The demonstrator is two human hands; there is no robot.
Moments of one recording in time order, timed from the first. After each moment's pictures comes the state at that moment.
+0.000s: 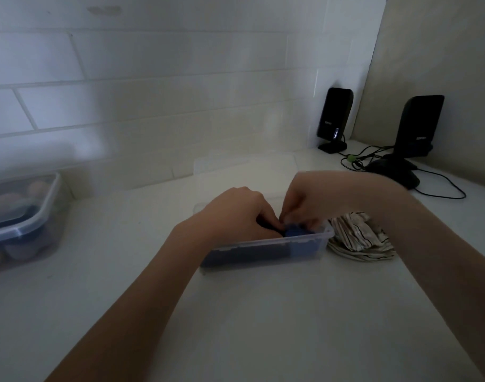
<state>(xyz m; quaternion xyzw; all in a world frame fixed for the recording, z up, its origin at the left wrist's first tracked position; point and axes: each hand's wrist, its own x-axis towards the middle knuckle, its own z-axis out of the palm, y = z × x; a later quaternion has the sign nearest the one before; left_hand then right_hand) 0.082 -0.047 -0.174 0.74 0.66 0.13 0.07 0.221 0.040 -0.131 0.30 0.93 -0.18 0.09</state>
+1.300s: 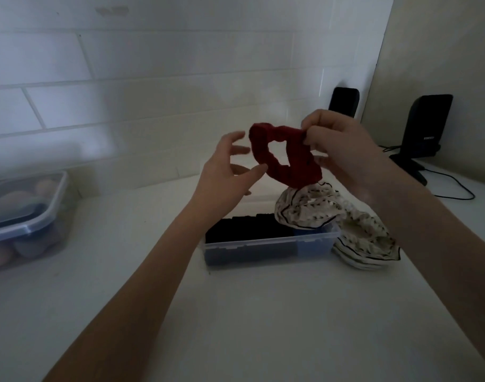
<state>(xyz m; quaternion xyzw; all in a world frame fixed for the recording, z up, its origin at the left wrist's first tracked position) 0.064 -0.040 -0.165 0.52 0.62 0.58 0.13 0.220 0.047 -0.116 0.22 0.71 -0.55 -0.39</state>
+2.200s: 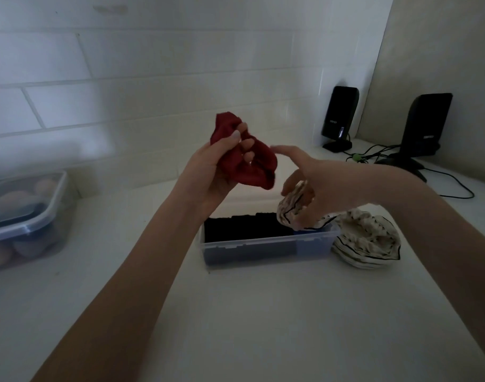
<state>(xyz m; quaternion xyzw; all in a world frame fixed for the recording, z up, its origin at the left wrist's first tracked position) 0.057 -0.044 -0.148 0.34 0.35 0.74 0.45 0.229 0.042 -0.122 0.28 0.94 -0.21 0.02</state>
